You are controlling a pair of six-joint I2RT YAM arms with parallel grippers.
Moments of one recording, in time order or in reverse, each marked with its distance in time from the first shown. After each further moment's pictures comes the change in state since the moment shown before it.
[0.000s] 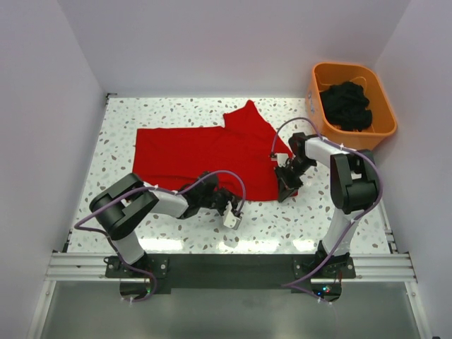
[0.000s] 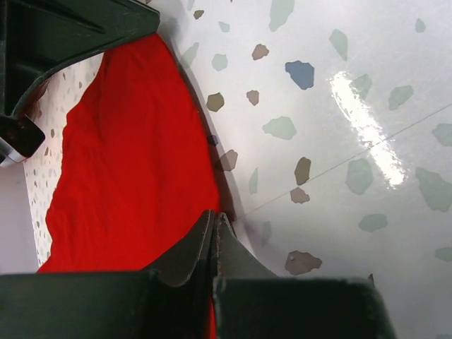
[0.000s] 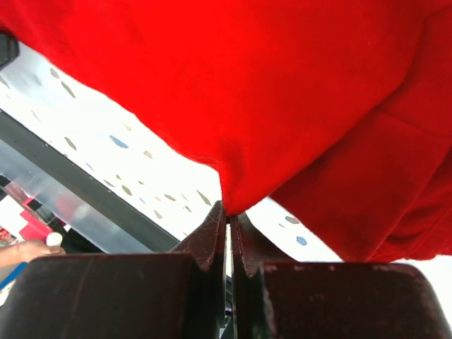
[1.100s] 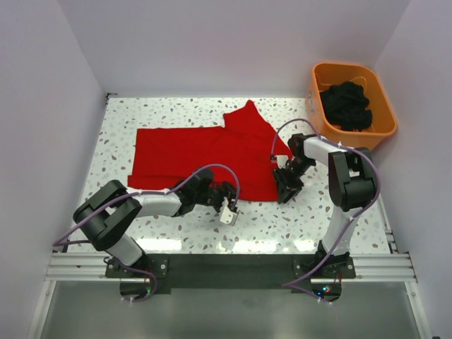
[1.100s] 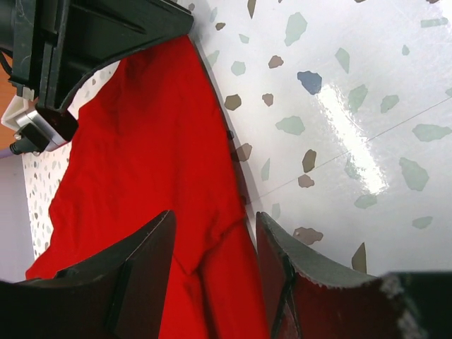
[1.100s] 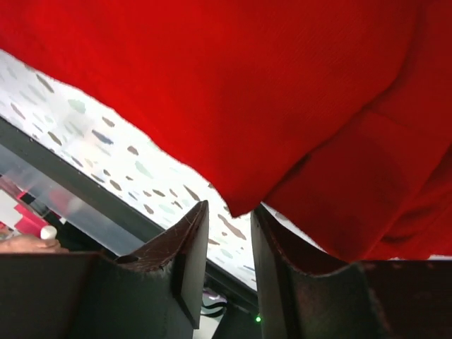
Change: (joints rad) left arm 0.031 -0.141 0.015 -0.154 0.044 -0.058; right arm 0.000 0.021 0.016 -0.040 0.029 -0.021
